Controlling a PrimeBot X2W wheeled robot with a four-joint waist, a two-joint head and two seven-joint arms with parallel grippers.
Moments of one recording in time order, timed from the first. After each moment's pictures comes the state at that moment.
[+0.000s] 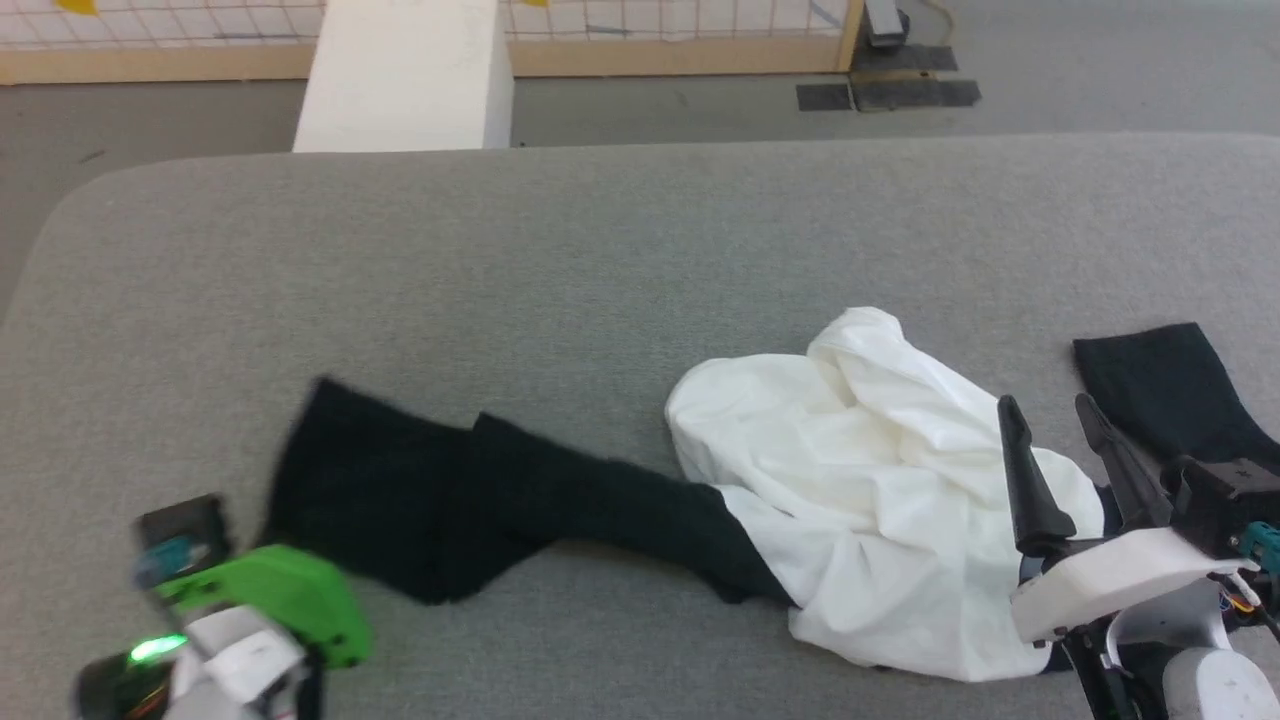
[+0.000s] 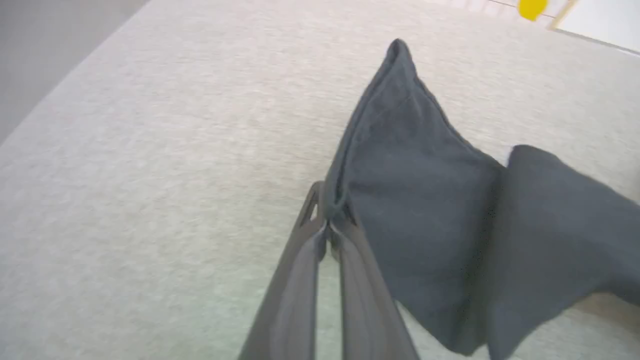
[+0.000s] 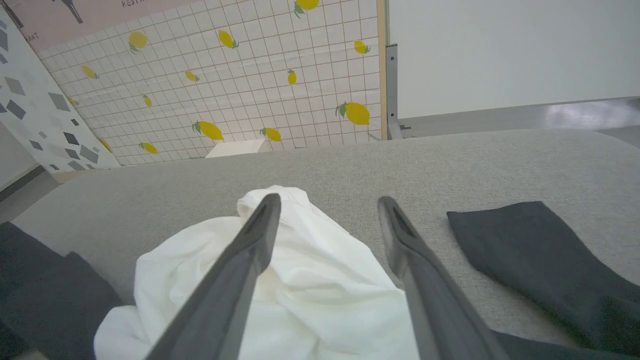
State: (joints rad) left arm -0.05 0.13 0.03 0.07 -0.26 0.18 0.25; right arm -0.03 -0.05 -0.07 -0.05 0.22 0.13 0.03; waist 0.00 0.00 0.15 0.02
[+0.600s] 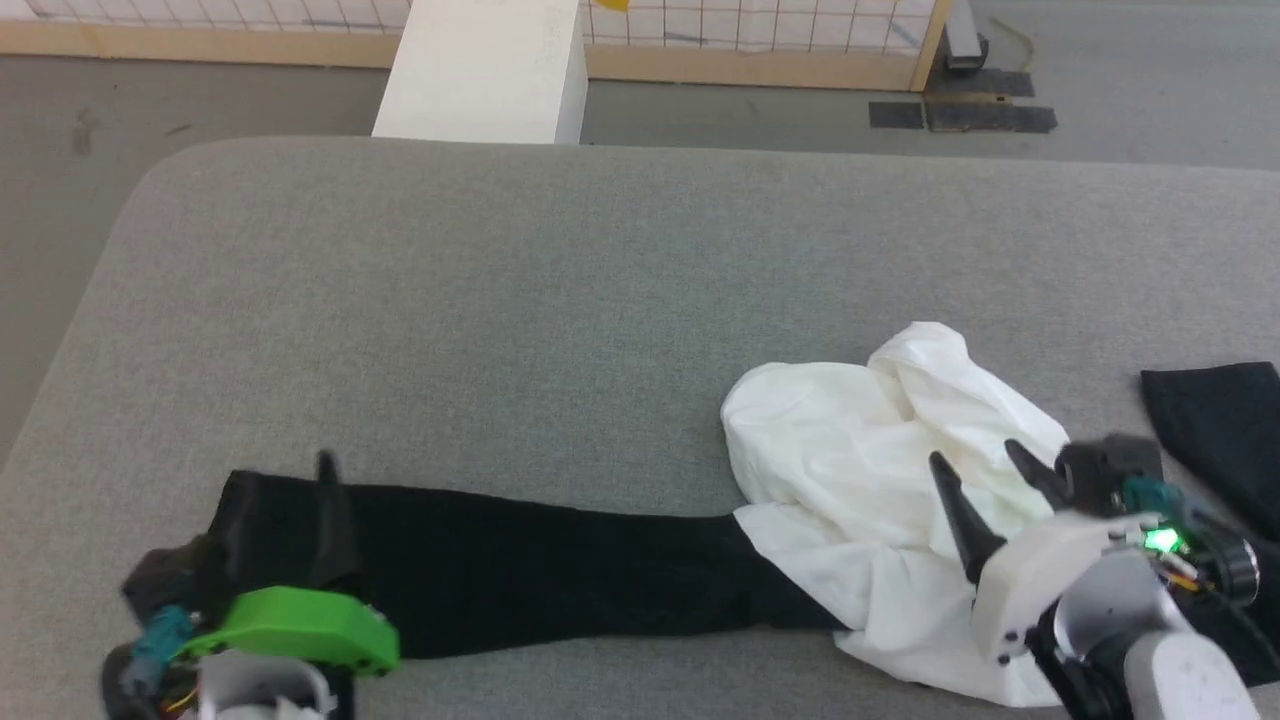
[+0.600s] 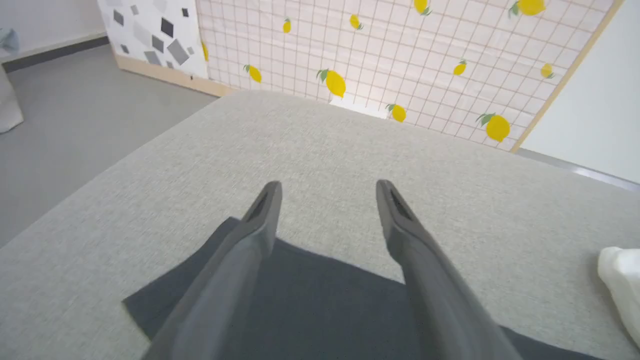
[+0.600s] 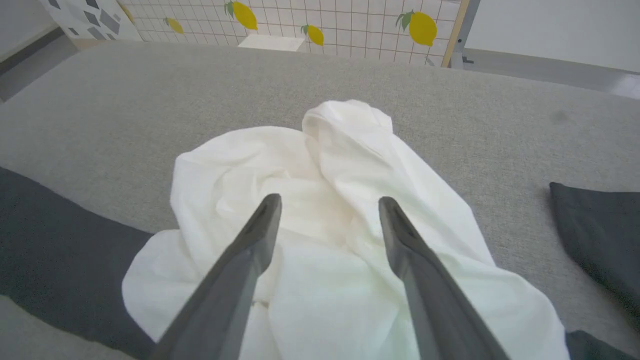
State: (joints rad) left arm 0.04 0.11 0.03 -0.04 -0.32 0.10 -0.08; right arm -0.03 -0.08 0.03 -0.05 0.13 0.13 0.33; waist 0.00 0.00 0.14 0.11
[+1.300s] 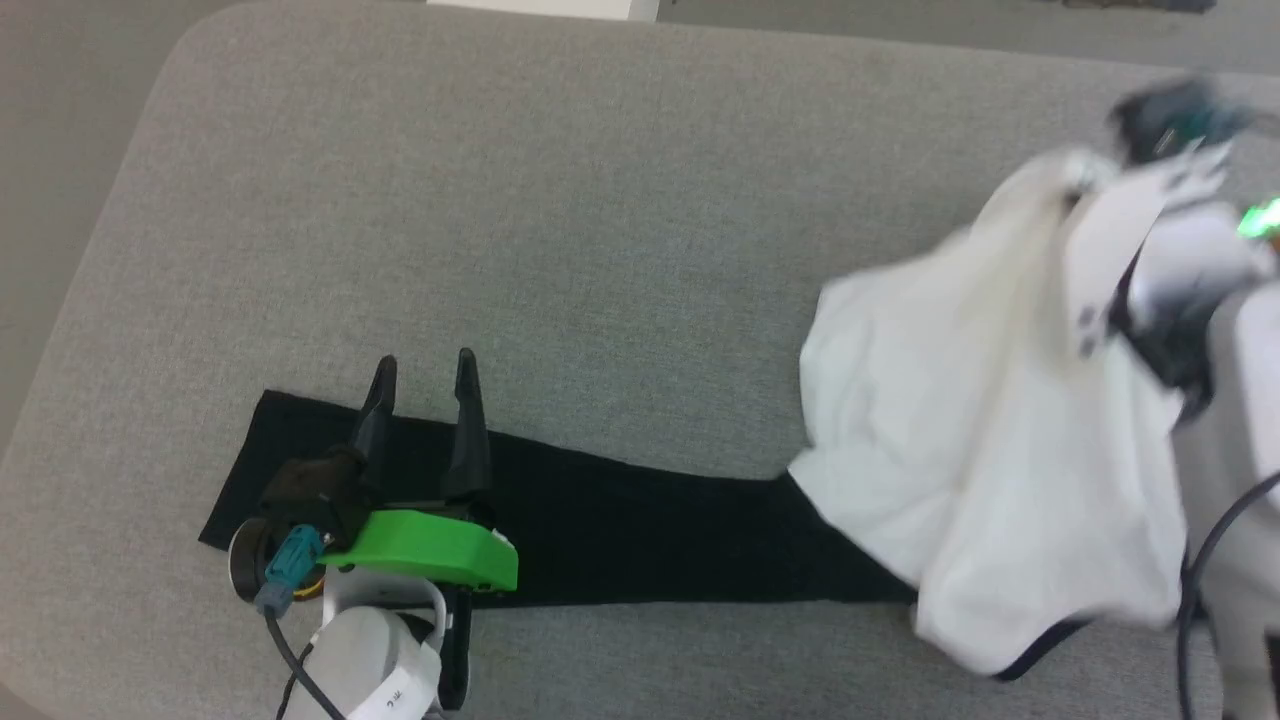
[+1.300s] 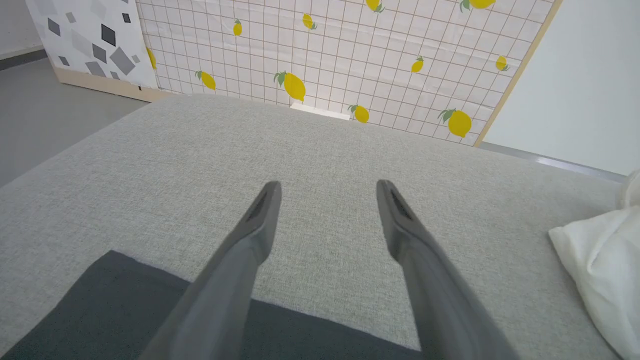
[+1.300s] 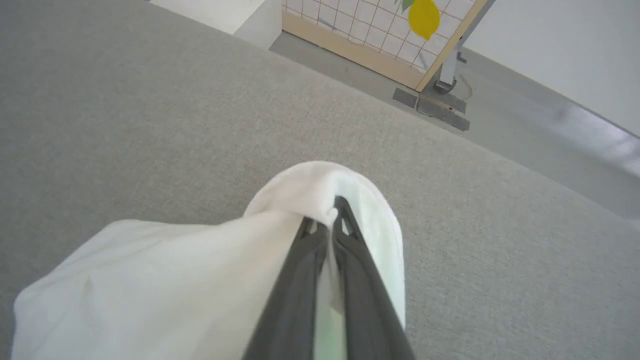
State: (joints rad) left arm -0.16 0.06 -0.16 0.09 -0.30 0.06 -0.25; right arm -0.64 -0.23 0.04 0.26 0.02 0.13 0.65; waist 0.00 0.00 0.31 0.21
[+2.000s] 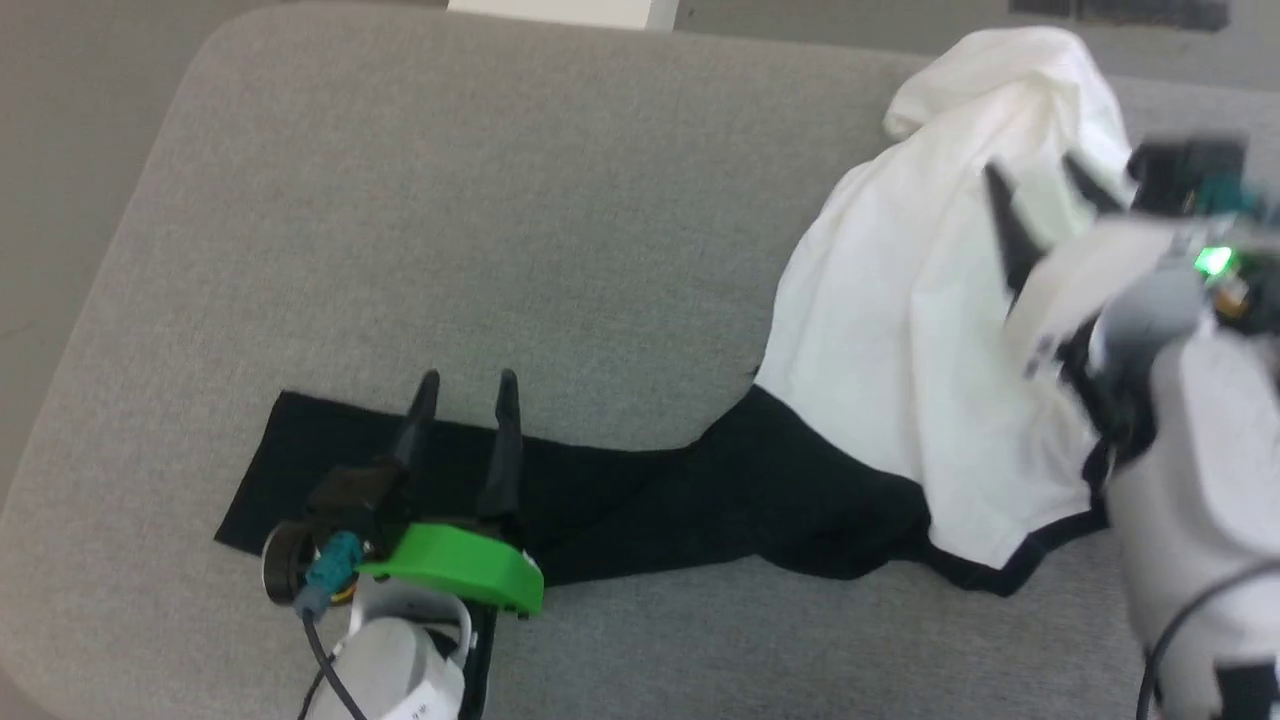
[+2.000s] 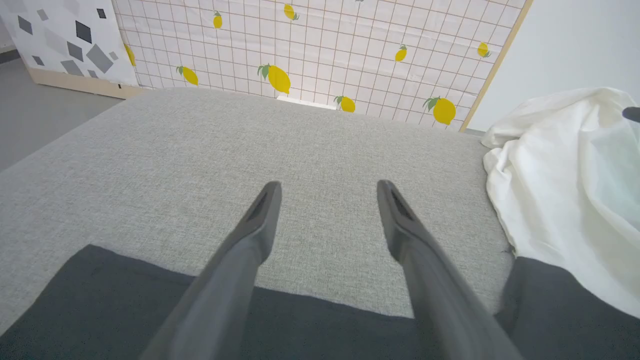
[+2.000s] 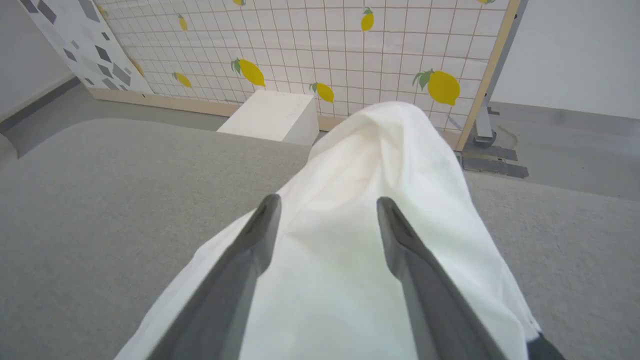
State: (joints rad) left arm -0.17 0.06 -0.21 0.14 -0.29 0.03 -0.26; right arm -0.65 -0.14 -0.02 0.48 0.16 0.13 0.17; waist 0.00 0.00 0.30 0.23
